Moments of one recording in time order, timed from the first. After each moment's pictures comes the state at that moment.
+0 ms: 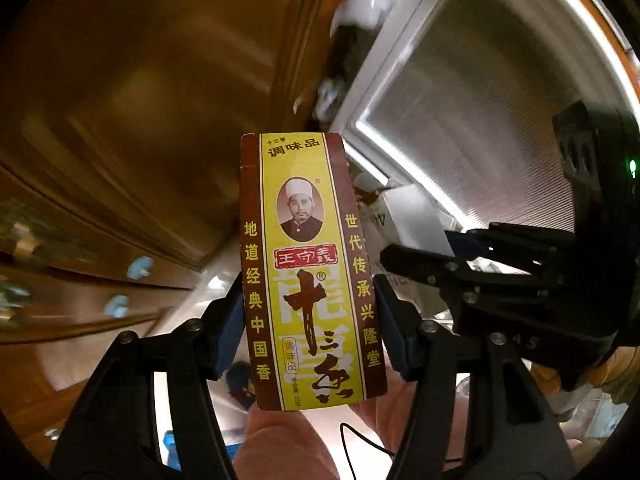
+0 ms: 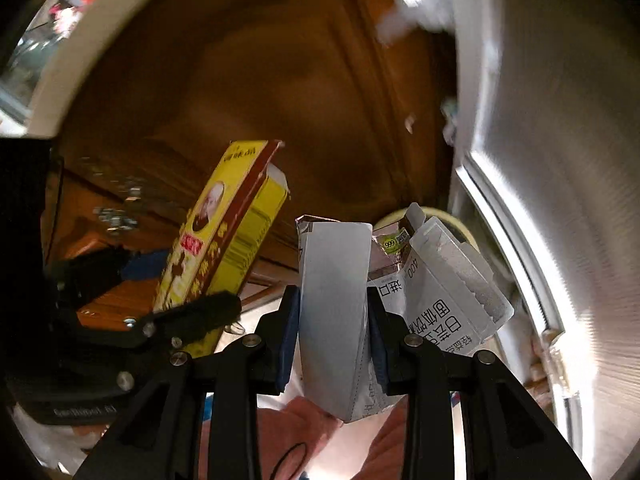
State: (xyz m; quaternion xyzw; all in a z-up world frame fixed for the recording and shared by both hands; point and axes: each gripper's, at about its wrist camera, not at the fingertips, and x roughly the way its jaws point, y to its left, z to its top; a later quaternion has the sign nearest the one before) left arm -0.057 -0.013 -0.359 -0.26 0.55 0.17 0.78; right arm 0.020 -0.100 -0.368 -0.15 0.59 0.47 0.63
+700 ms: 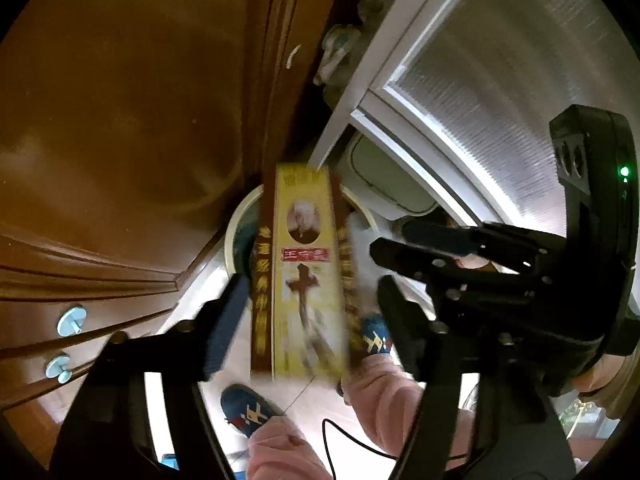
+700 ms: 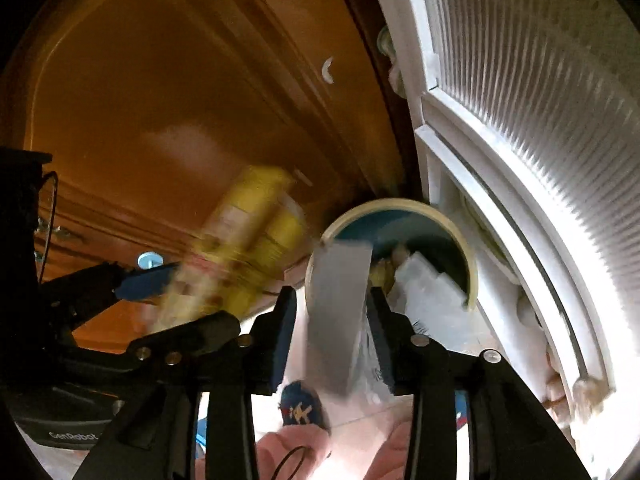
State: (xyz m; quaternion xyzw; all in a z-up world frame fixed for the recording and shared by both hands) left arm 0.002 0.014 -0.467 -0.25 0.57 0.15 0.77; right arm 0.087 -0.096 -0.513 -0.12 0.60 0.45 0.65
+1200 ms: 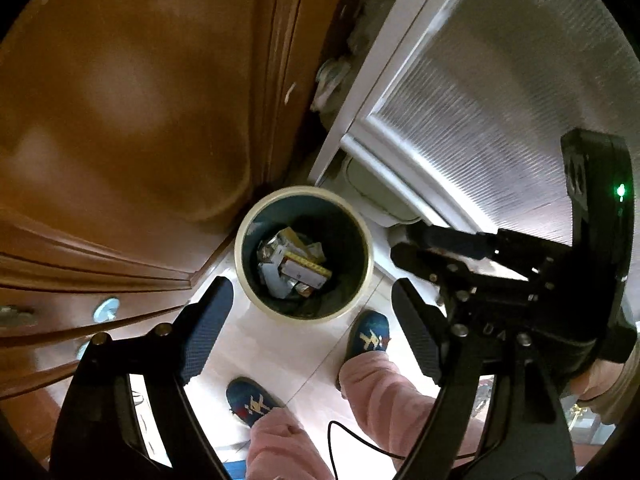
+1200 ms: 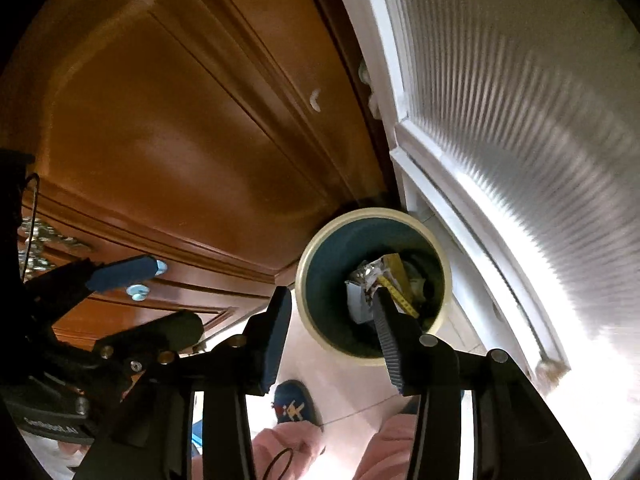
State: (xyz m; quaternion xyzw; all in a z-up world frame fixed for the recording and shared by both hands) left arm 0.005 0.005 -0.401 -0.24 0.57 0.16 0.77; right arm 0.089 -0.114 -0.458 -0.13 0.60 0.43 0.67
